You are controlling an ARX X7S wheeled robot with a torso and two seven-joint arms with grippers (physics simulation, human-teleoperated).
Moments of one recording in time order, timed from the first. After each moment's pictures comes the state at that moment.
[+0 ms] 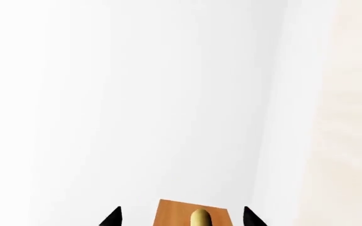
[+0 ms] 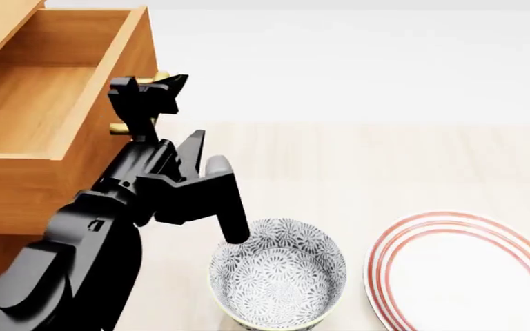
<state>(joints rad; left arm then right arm) -1.03 -0.17 0.94 -0.41 0.67 -0.47 0.08 0.04 0.29 -0.37 0.05 0.34 -0.07 0.29</state>
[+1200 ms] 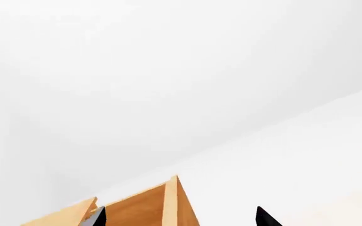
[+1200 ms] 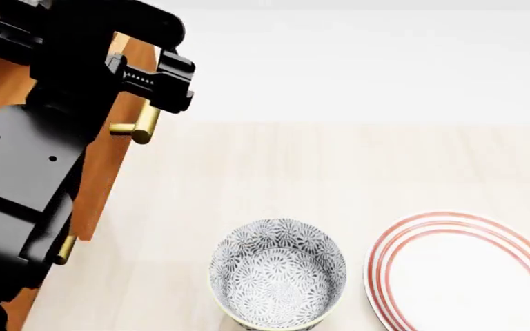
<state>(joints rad) -1.11 -0.04 0.39 -0.17 0.06 -0.83 -0.07 0.05 0.30 -0.39 0.05 0.35 -0.05 0.31</state>
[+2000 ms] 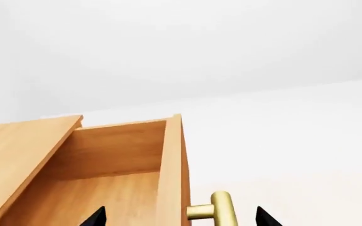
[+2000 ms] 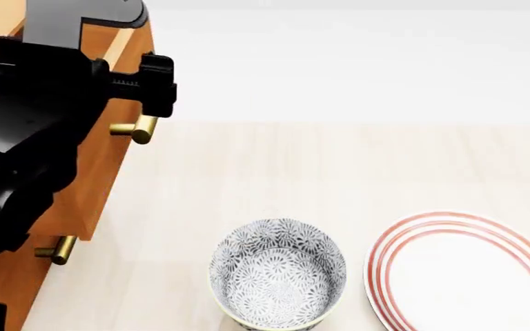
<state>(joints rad) -1.20 -0.03 0.26 -0.38 -0.23 -0.93 -0.23 0.05 0.31 -0.41 0.05 0.35 -0.06 0.31</state>
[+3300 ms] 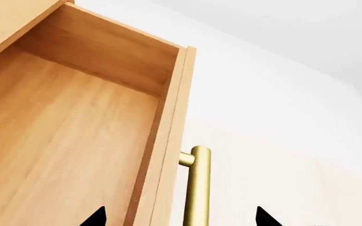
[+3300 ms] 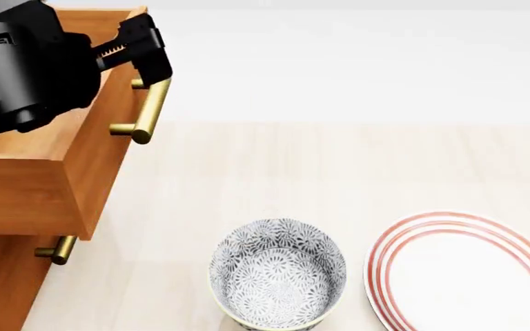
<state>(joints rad) -1.46 -0.03 0.00 -0.75 -0.81 -1.09 -0.67 0.05 0.32 -0.43 0.05 0.36 -0.06 0.32</state>
